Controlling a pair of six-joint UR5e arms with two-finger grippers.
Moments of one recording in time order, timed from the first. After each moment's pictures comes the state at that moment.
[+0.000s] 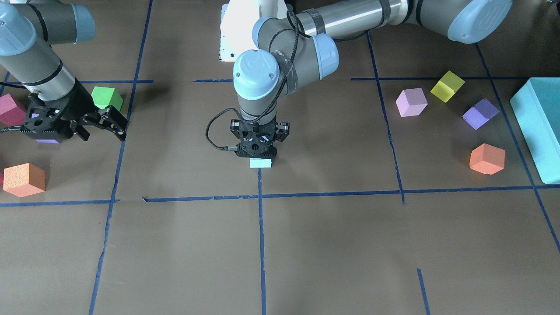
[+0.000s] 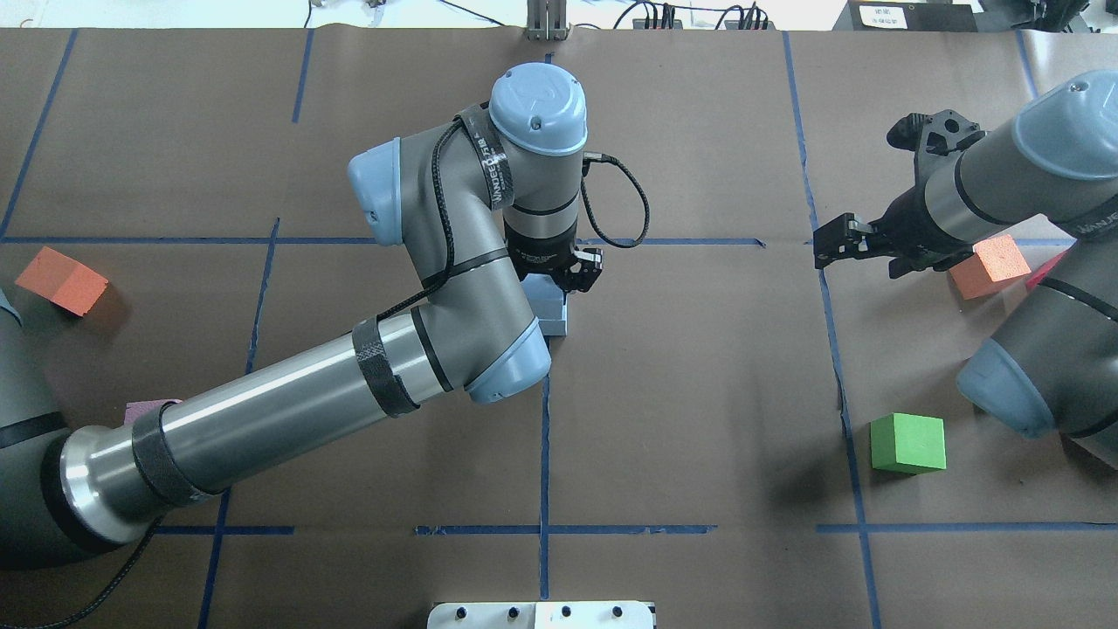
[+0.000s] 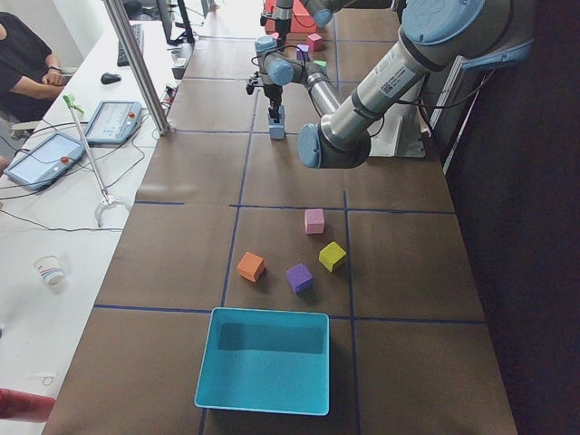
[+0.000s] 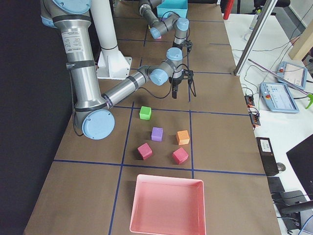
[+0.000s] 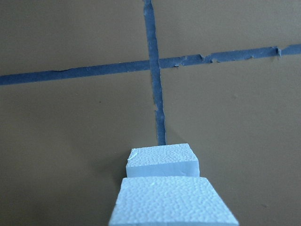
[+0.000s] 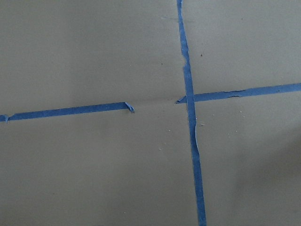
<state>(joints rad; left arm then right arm) -0.59 -2.59 -1.29 -1.48 -2.06 -1.01 0.88 -1.38 1.93 -1.40 2.10 1.05</state>
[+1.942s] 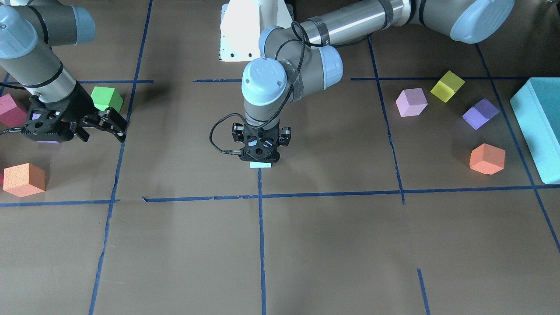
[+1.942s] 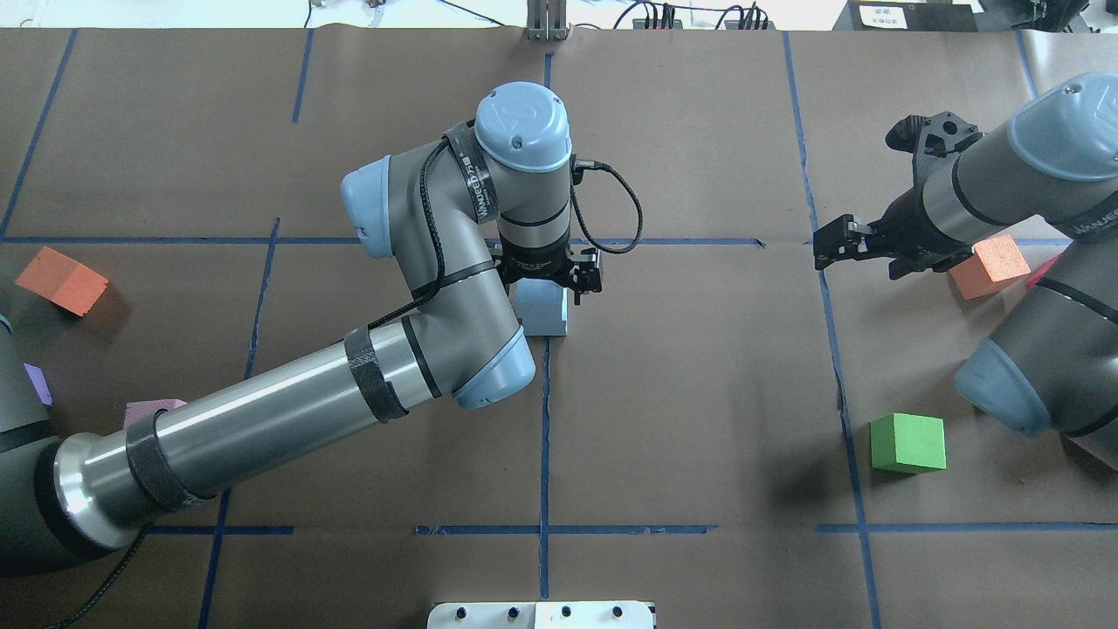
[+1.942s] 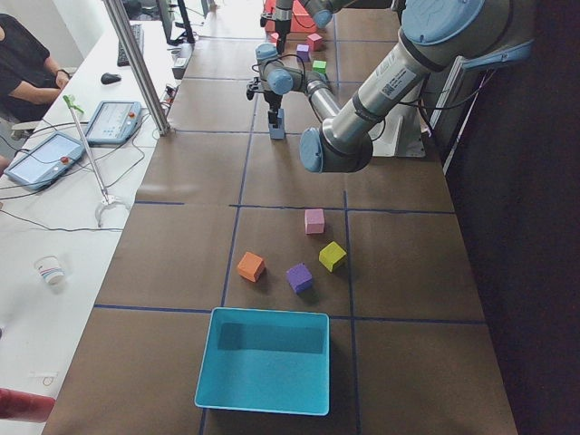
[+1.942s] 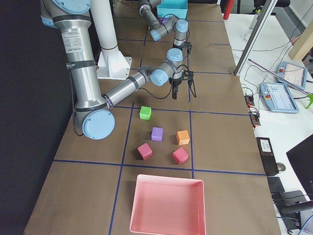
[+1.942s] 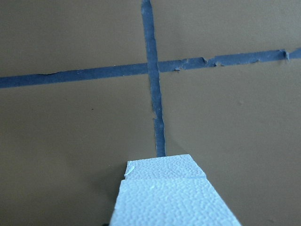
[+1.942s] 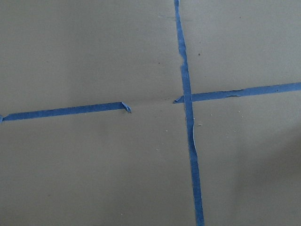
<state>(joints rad) -0.59 -2.56 -1.28 -1.59 -2.05 -1.04 0.87 -1.38 1.92 -1.40 2.10 1.05</state>
